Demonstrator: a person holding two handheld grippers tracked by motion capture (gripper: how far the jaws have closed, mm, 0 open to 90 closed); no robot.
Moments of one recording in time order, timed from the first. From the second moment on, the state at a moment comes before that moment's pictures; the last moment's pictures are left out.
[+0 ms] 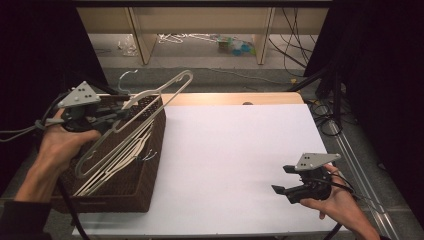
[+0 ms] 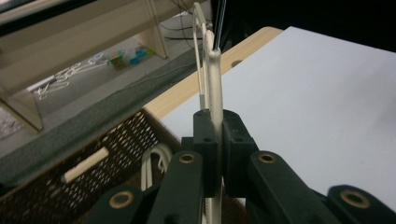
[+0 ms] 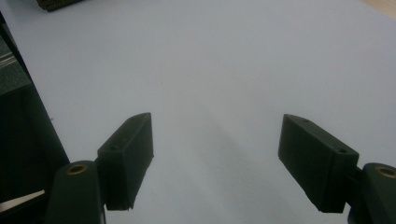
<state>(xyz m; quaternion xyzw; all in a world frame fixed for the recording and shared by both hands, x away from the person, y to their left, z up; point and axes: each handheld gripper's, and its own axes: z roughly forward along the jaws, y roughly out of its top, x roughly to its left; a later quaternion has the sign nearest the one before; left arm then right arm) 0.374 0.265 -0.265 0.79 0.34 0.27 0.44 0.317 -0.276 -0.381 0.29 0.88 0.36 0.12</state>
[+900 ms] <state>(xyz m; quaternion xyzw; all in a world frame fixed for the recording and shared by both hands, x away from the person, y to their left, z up) 0.368 0.339 -0.336 0.78 0.38 0.31 0.38 0.315 -0.279 -0.393 0.30 0.88 0.36 0.11</state>
